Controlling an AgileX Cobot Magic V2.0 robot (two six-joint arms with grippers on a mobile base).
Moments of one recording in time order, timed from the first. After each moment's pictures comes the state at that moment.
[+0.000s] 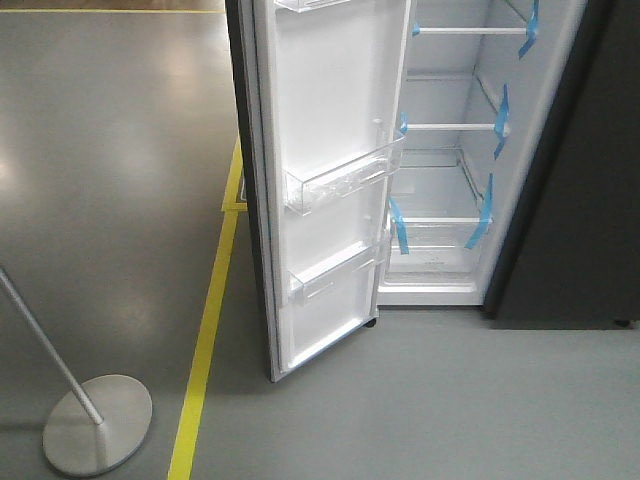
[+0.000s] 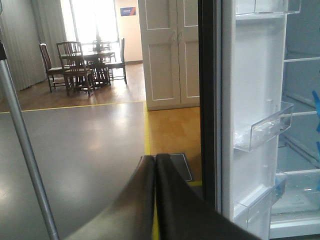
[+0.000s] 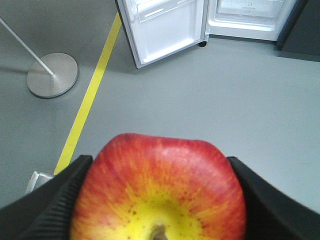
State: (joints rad) left arm -0.02 -0.01 0.02 0.06 0.04 -0.08; right arm 0.01 0.38 -0.66 0.23 1.20 -0.15
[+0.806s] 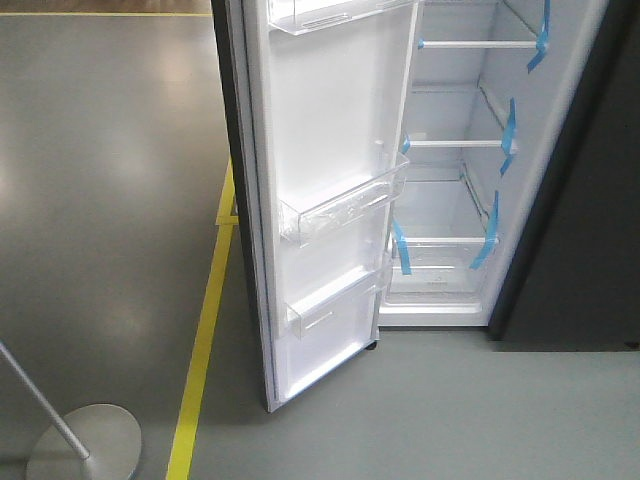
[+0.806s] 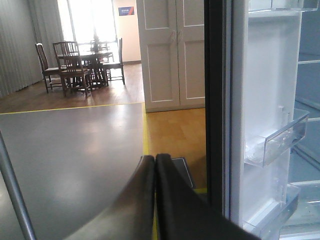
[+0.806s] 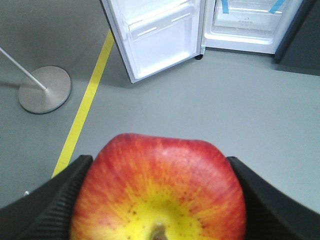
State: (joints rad) left arm -0.02 -0.01 0.02 0.06 0.04 -0.08; right arm 0.01 0.38 -0.66 0.23 1.20 -0.15
